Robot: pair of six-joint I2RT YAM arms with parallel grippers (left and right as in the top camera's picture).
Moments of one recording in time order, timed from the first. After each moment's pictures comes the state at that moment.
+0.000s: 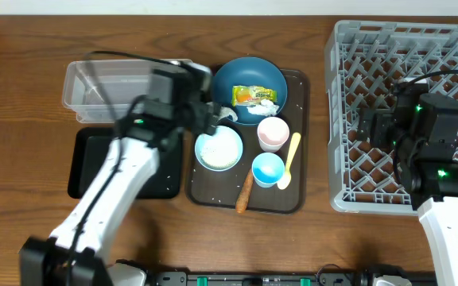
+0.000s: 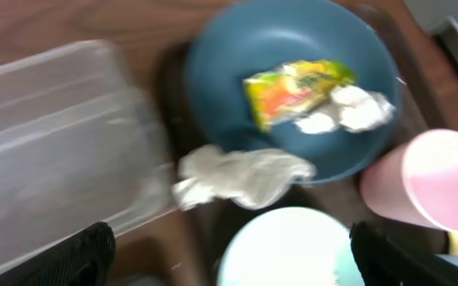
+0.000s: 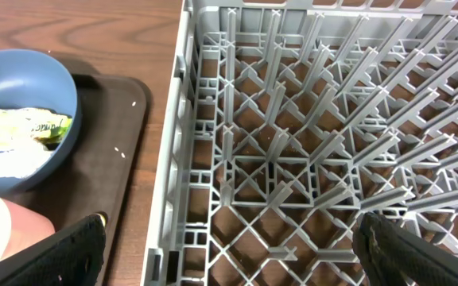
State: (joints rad) left arm -0.31 1.48 1.11 -0.46 0.12 0.03; right arm -0.05 1.12 0.92 -0.48 -0.03 -0.01
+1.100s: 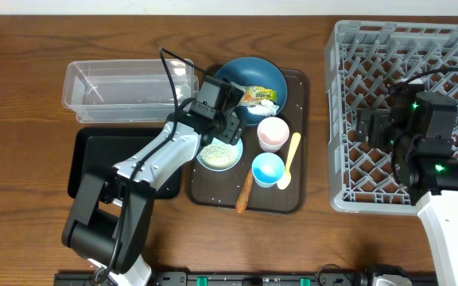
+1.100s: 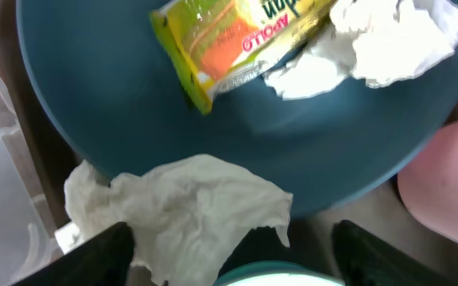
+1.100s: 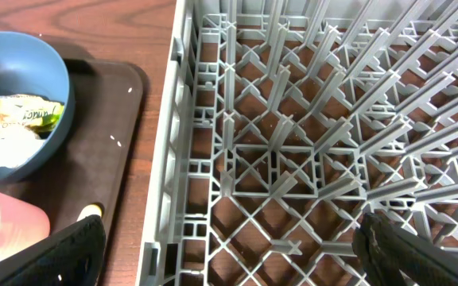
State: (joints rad) left arm -0.44 1.80 1.11 -0.29 0.05 0.07; right arm -0.05 1.16 0.92 -0.49 -0.03 -0.01
